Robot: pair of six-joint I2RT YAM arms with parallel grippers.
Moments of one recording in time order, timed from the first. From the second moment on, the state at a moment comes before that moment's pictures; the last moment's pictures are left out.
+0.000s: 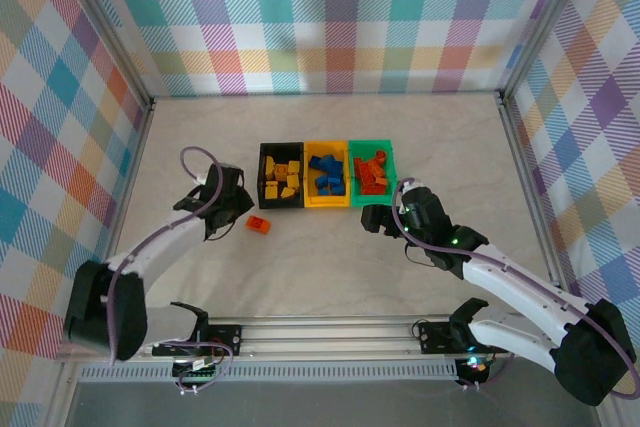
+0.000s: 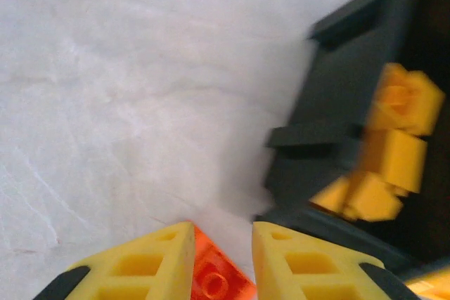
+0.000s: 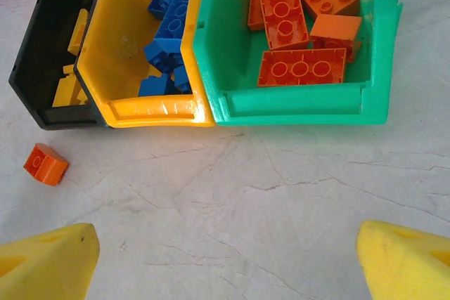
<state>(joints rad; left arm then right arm) -0.31 1.31 0.74 -0.37 -0.15 -0.83 0.65 0.97 0.59 -0.28 0.06 0.62</state>
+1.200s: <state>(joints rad) -0.72 1.14 0.46 -0.23 -0.02 -1.06 0.83 1.45 0.81 -0.20 -0.13 0.52</state>
